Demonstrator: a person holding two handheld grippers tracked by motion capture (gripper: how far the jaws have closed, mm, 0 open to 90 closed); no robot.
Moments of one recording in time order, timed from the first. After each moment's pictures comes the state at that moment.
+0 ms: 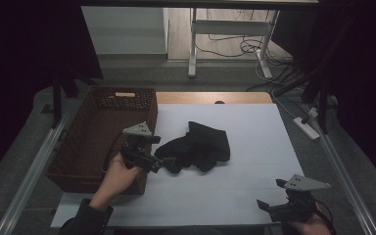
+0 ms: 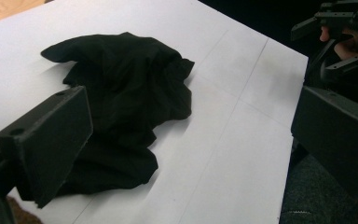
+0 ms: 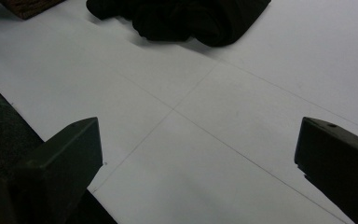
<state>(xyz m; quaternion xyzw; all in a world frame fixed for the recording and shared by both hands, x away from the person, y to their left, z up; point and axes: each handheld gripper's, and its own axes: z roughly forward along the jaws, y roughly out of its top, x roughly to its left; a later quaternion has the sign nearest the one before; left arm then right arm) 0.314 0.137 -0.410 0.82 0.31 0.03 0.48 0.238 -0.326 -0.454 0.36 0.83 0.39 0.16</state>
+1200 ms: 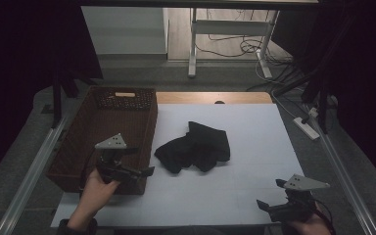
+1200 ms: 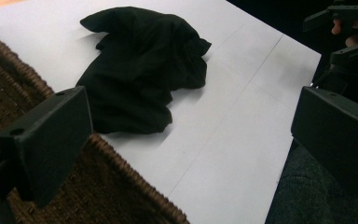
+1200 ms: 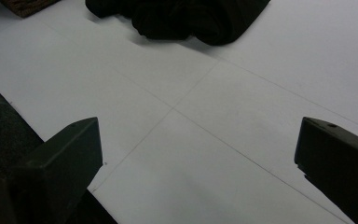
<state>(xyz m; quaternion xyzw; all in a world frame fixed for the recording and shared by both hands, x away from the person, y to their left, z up) 0.274 0.184 -0.421 0.80 0.36 0.05 0.48 0.238 -0.326 -0.454 0.36 0.83 0.39 0.16</state>
